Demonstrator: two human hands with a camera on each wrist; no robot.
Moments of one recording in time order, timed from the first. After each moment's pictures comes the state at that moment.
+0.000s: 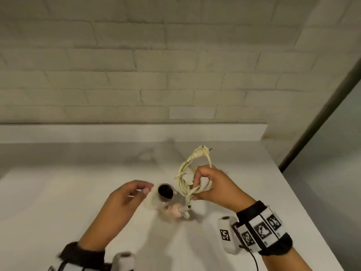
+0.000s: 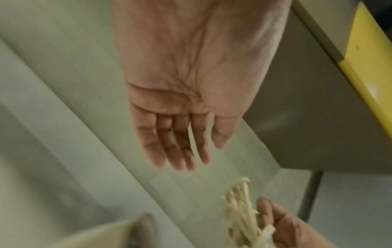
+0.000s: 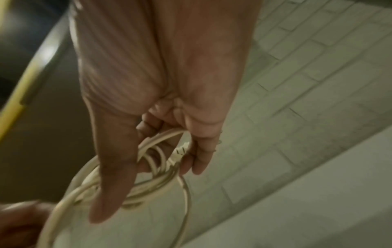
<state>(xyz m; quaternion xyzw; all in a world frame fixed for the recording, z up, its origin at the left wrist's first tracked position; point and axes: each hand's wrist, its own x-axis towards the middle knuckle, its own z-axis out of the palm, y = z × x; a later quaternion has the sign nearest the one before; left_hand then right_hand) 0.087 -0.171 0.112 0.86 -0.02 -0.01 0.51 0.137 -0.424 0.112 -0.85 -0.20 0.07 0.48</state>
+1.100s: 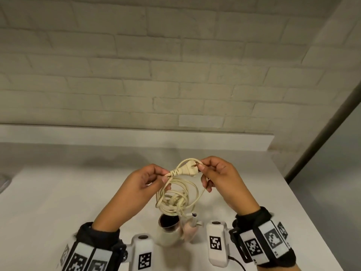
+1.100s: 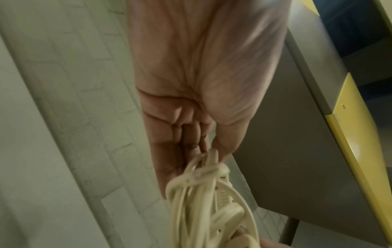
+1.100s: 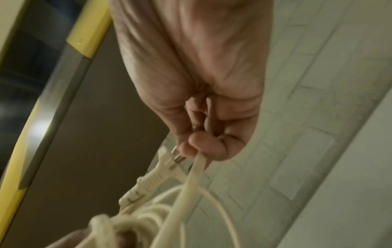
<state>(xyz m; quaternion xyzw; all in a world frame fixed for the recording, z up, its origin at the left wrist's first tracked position) 0.101 -0.176 0.154 0.78 -0.08 -0.02 0.62 0.132 -0.384 0.156 -0.75 -0.07 0.03 0.66</state>
